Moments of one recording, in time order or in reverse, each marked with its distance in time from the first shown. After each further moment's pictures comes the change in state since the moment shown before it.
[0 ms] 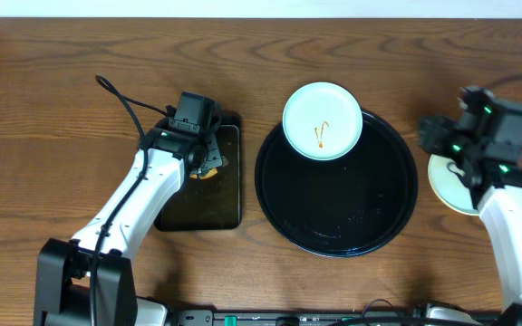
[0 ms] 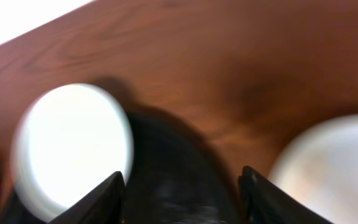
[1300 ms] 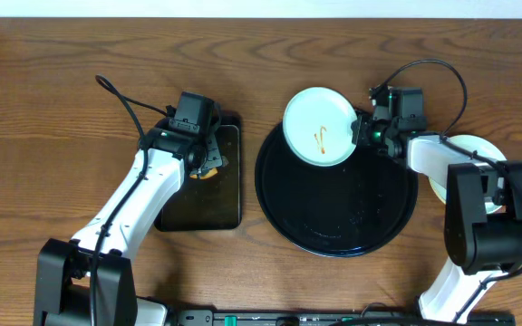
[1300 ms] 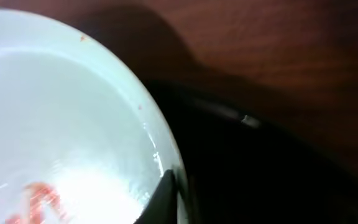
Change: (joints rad) left arm 0.000 0.000 0.000 0.002 0.000 0.000; right arm 0.259 0.587 0.105 0.299 -0.032 0.063
